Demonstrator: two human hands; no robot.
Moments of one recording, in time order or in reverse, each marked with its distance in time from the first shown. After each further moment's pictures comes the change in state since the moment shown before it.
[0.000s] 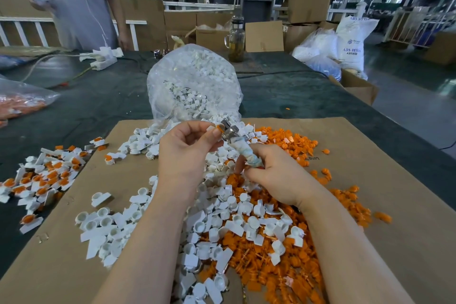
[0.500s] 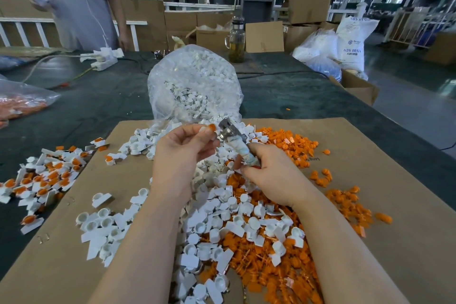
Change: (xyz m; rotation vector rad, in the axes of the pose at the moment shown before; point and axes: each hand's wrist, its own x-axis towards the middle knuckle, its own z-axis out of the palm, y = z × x) left_hand 0.005 -0.002 -0.008 -0.105 0.035 -0.182; right_hand 0.006 0.005 0.009 -0.040 0.081 0.003
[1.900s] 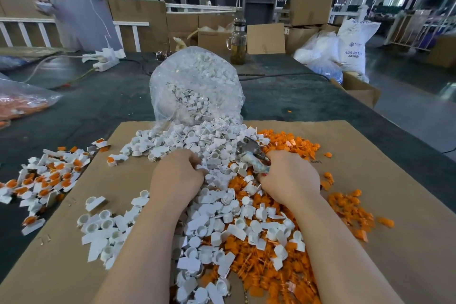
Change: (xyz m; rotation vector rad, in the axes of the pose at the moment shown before) left_hand 0.006 -0.010 -0.020 1.247 -0.052 -0.017; right_hand 0.006 0.021 0.006 -0.614 0.181 0.369
